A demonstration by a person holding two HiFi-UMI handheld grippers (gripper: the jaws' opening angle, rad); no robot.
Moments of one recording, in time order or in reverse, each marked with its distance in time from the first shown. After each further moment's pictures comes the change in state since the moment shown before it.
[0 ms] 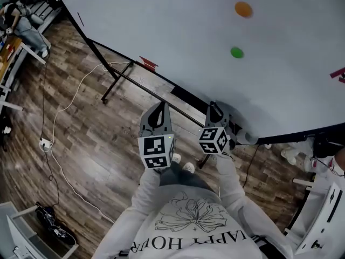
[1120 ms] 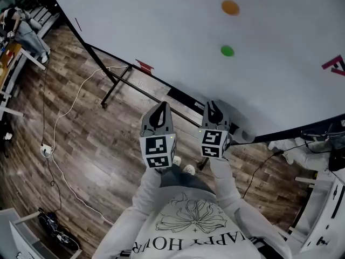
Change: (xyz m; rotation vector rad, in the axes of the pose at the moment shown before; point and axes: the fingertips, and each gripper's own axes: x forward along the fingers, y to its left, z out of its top) left arm 0.001 -0.016 0.006 0.029 -0.017 -0.024; right arm -0.031 -0.017 0.035 0.312 -0.187 -0.020
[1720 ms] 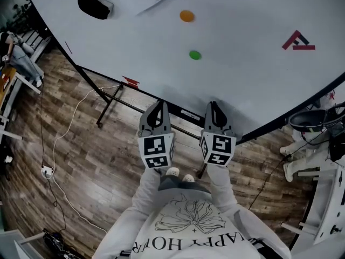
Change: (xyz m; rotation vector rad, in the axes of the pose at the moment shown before) left arm 0.005 -0.055 0.051 0.065 -0.111 -0.069; right arm -0.069 -0.078 0.051 0.300 -0.197 -0.105
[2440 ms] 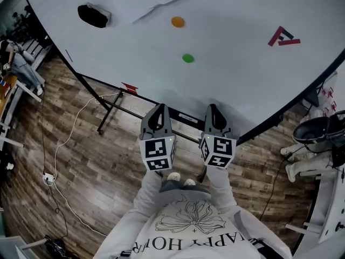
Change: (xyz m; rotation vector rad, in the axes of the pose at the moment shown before) left arm -0.009 -0.017 0.014 0.016 -0.029 -0.023; right arm -0.018 -0.010 0.012 0.058 -0.042 -0.019
